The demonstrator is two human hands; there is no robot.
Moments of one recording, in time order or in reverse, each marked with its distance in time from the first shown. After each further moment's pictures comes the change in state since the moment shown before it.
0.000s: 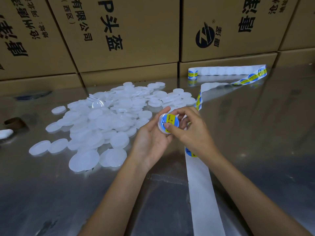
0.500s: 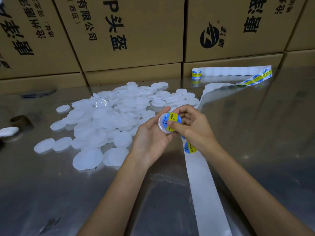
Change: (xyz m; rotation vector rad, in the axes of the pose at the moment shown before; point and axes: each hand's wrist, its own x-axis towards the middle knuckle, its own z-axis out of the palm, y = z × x) left_hand 0.004 0.009 -0.007 -0.027 0.010 -0.006; right_hand 0.007 -0.013 0.000 0.303 -0.120 0.132
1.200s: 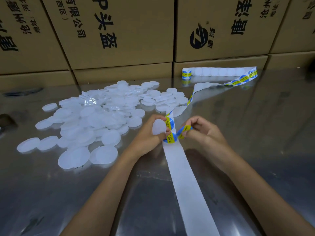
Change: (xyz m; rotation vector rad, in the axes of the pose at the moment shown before) left_hand 0.025 -0.021 -0.025 1.181 0.009 0.259; right_hand -0.033 0.015 -0.063 0.055 -0.077 0.072
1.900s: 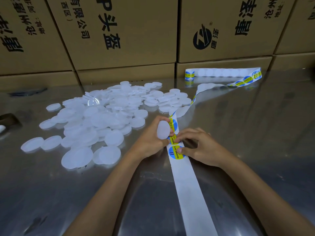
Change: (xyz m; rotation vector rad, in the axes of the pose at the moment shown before) left_hand -0.001 -0.007 -0.006 0.135 -0.092 0.030; right_hand 0.013 0.024 -0.003 -0.831 -0.214 -0.110
